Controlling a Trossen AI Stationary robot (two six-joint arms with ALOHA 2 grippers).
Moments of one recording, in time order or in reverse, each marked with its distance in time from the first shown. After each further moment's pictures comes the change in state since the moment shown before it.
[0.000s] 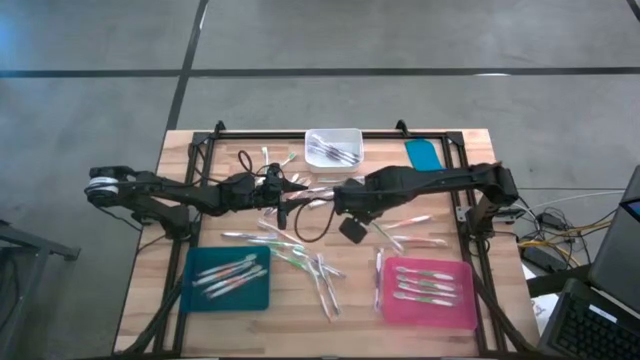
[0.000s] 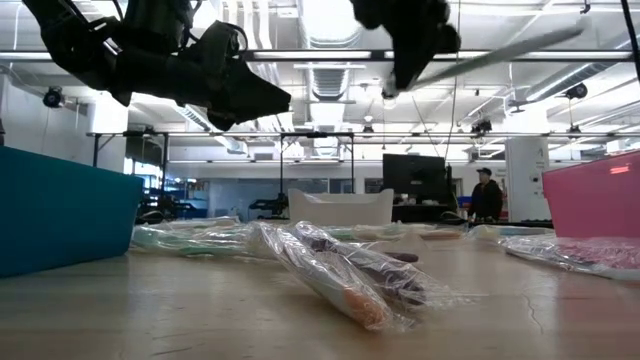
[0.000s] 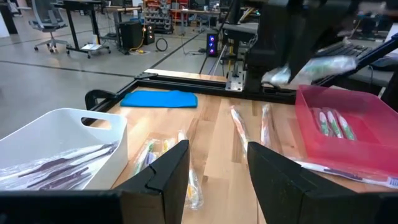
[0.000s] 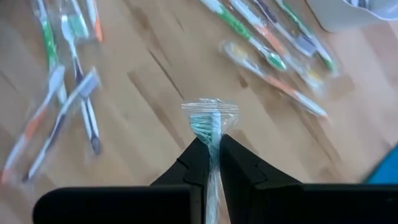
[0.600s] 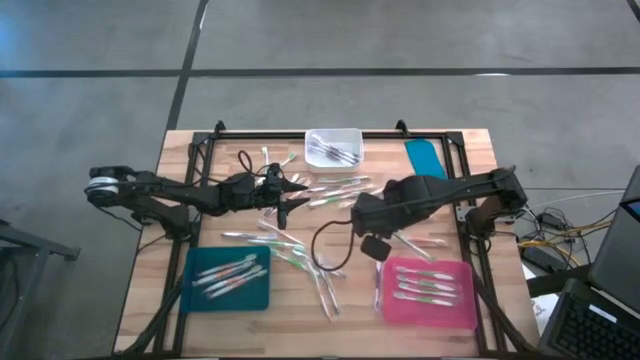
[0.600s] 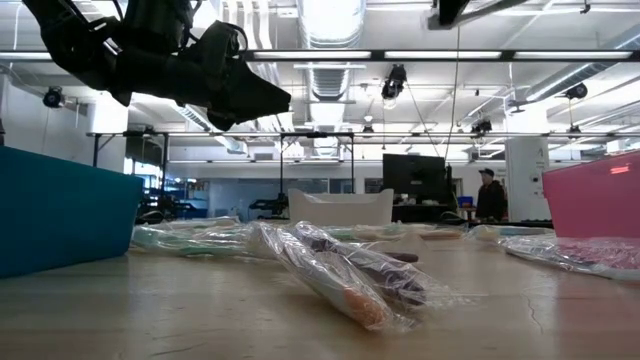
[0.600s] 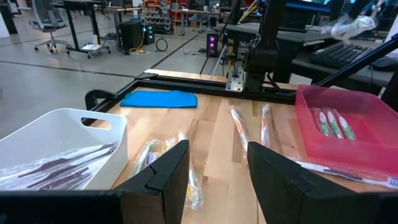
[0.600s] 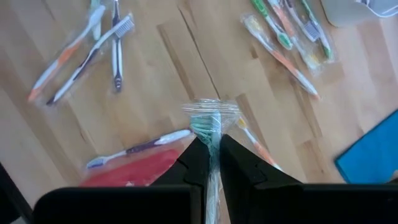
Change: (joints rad) left arm 0.000 0.000 0.000 0.001 0.000 0.000; right arm 0.151 -0.036 0.157 -0.229 -0.001 -0.025
